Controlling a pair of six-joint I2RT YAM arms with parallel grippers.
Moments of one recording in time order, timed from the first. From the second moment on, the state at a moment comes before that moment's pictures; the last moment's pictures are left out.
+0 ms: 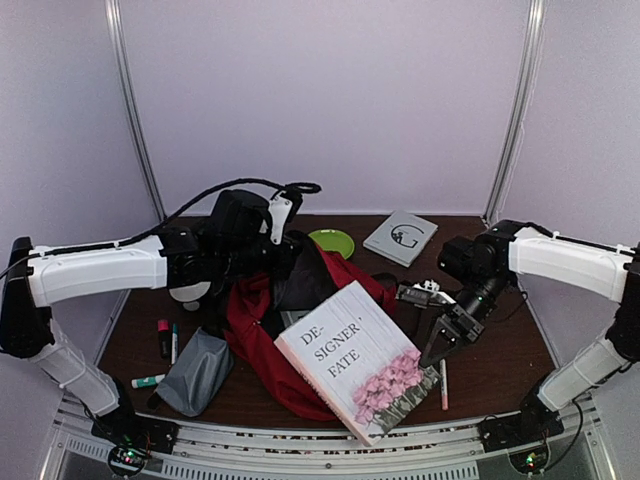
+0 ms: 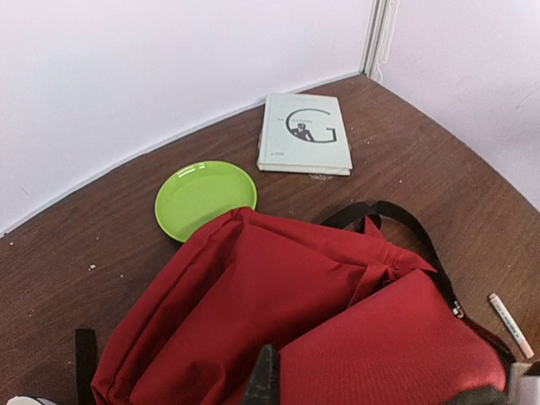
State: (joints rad) left arm -0.93 1.51 1.19 -0.18 -0.24 -0.19; right arm 0.59 1.43 1.07 -1.33 -1.09 -0.56
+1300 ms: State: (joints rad) left arm -0.98 1.47 1.13 -0.11 -0.08 -0.16; right arm 0.55 1.87 1.16 -1.33 -1.11 -0.46
